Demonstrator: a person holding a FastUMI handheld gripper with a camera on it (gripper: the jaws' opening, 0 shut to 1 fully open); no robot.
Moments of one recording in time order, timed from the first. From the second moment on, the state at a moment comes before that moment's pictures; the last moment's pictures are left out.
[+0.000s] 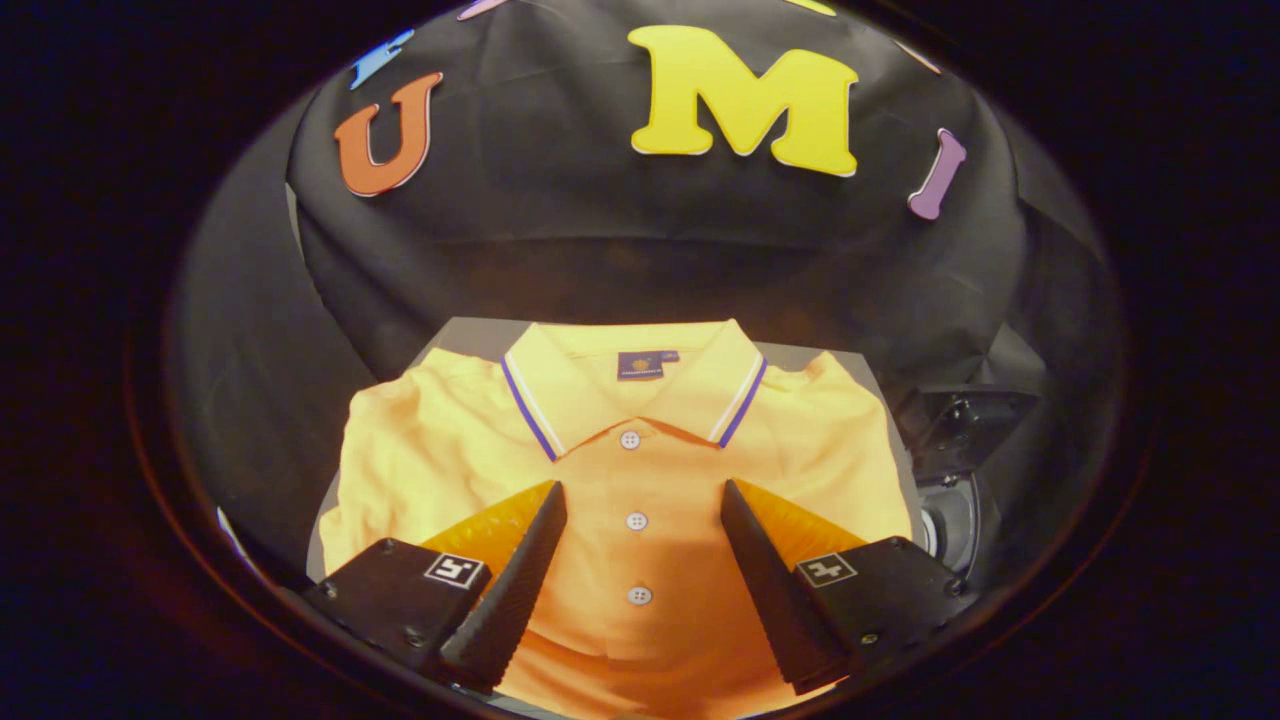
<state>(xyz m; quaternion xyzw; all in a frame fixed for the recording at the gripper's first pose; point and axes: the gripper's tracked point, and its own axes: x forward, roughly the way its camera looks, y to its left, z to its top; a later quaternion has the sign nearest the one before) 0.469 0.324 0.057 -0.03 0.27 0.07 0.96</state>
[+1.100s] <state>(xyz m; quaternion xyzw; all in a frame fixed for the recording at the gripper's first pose) 0.437 0.295 0.080 -0.04 0.19 0.18 0.96</state>
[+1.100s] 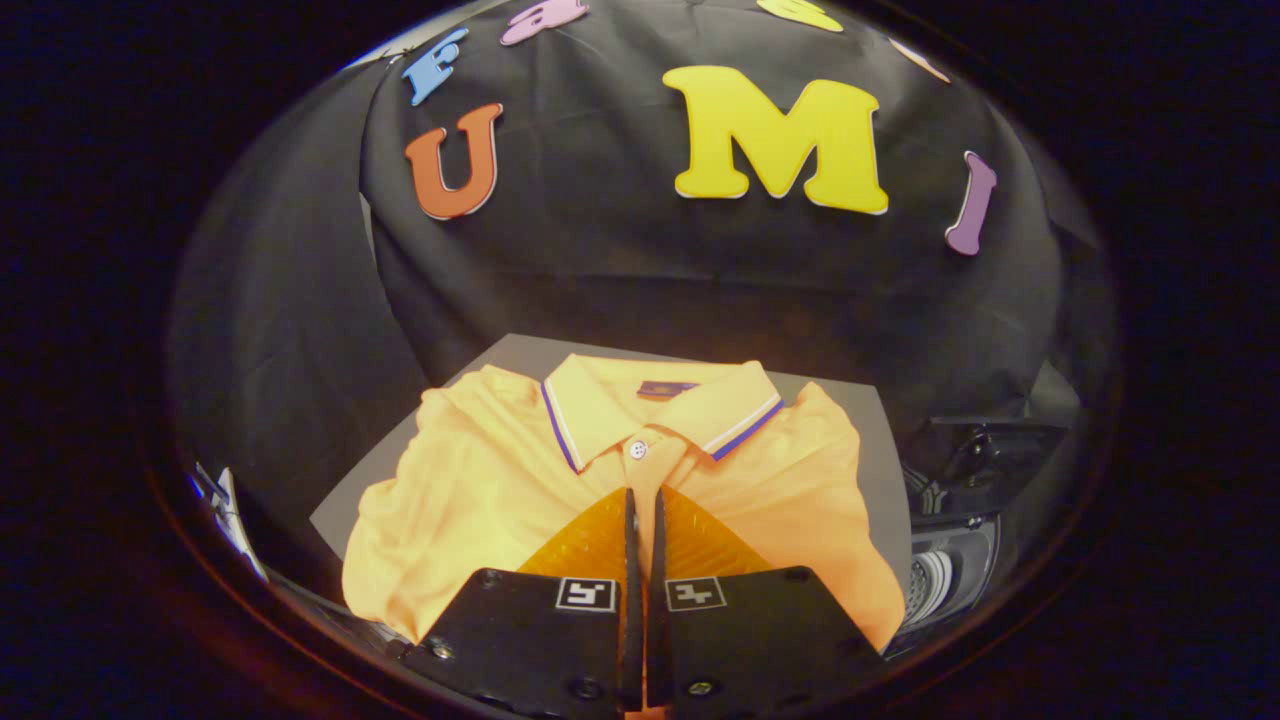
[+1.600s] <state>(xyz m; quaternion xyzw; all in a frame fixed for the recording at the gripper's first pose) 0.320 0.241 0.182 0.00 0.04 0.19 0.98</state>
